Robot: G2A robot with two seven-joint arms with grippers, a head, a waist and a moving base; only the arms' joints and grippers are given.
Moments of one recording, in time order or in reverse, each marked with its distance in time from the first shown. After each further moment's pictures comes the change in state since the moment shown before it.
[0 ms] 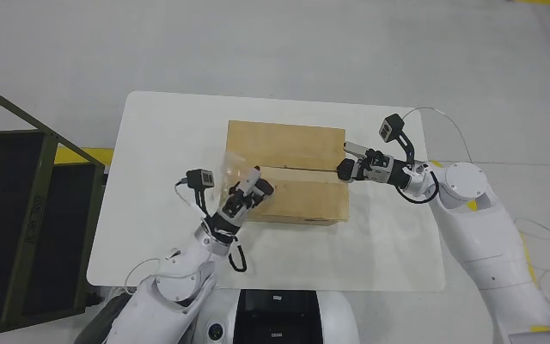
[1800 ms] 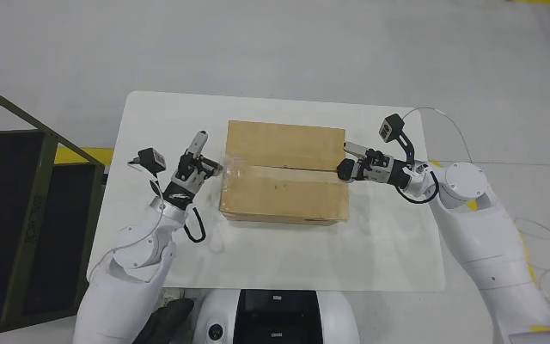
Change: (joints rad) left arm -0.059 0.016 -0.266 0.069 -0.154 0.266 -0.072; right arm 0.000 0.000 0.000 0.000 0.000 0.000 0.000
